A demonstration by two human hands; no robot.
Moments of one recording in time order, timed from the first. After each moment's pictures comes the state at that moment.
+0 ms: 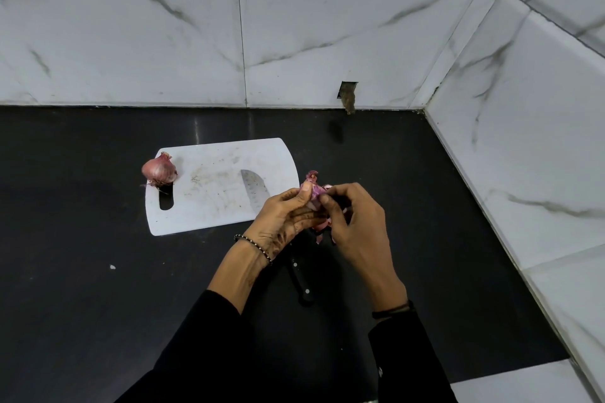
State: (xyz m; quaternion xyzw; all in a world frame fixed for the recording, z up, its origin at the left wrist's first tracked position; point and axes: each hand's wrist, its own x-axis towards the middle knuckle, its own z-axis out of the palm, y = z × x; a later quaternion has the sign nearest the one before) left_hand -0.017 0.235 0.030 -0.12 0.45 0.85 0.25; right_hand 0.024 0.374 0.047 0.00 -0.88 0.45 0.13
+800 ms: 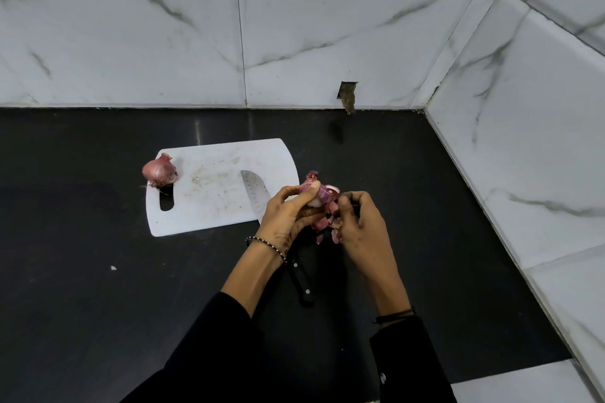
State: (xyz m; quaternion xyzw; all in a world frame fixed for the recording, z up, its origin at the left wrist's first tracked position) left_hand -0.014 0.249 0.030 -0.15 0.50 0.83 0.19; right_hand 0.033 0.376 0.050 -0.11 -0.80 0.58 0.05
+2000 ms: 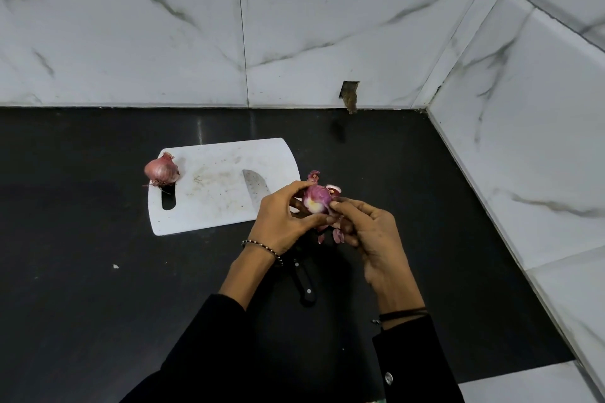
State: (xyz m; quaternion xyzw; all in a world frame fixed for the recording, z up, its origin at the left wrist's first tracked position) left_hand -0.014 0.229 0.016 0.10 0.82 0.56 0.01; right_hand 0.028 0.383 0.054 -0.26 -0.59 0.76 -0.05
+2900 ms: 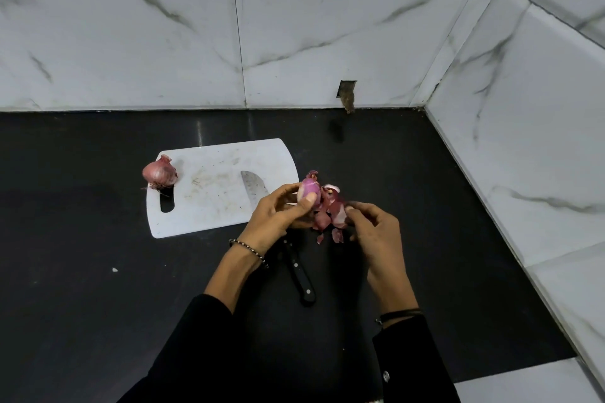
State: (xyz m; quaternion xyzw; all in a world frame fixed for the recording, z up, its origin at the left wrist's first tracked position) left_hand -0.010 0.223 0.028 -0.02 0.64 0.75 0.18; right_hand 0.028 0.393 0.027 -0.28 -0.70 0.66 0.02
